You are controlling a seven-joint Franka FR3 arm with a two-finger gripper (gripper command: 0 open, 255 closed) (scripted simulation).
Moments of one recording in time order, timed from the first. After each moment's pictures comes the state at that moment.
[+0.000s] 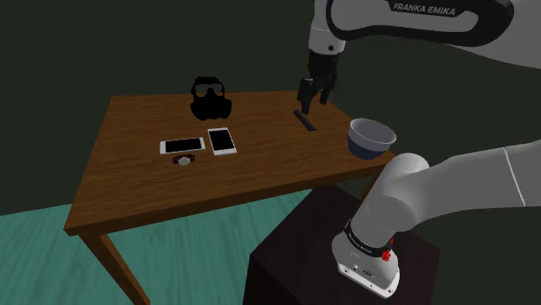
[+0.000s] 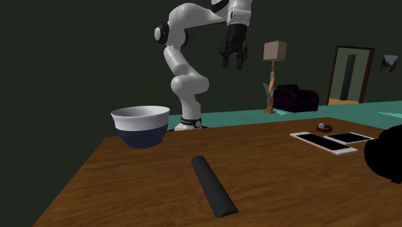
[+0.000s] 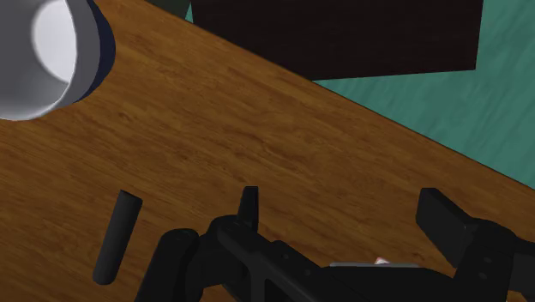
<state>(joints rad) 0.02 -0.76 -0.06 -2.38 -0.11 1.57 0.05</state>
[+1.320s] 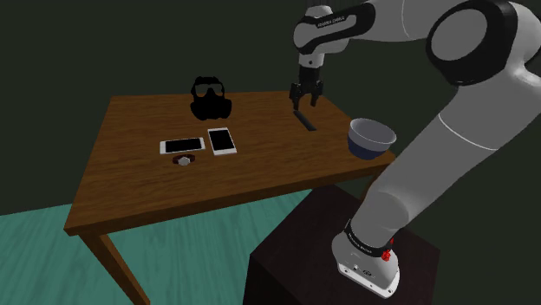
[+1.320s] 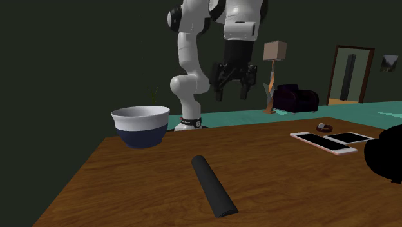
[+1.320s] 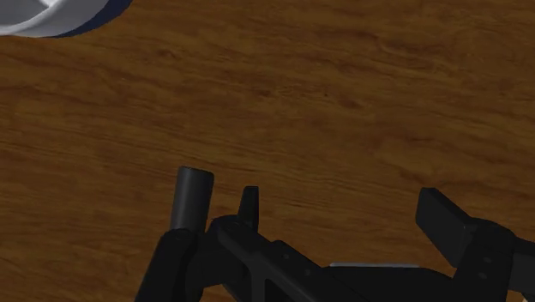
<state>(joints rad) -0.09 -0.15 -0.34 -2.12 -0.08 1.84 -0.11</state>
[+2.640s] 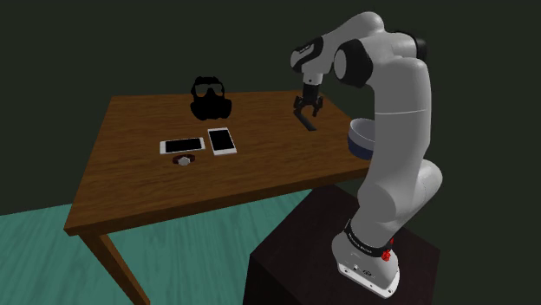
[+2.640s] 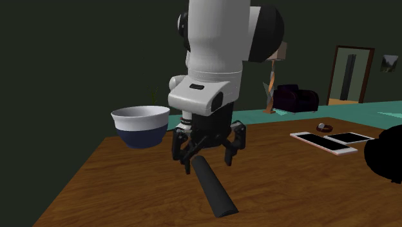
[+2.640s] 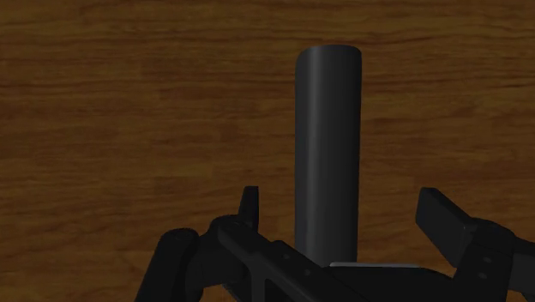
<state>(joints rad) -0.31 0.51 -0.43 -1.62 0.20 1.85 -0.29</state>
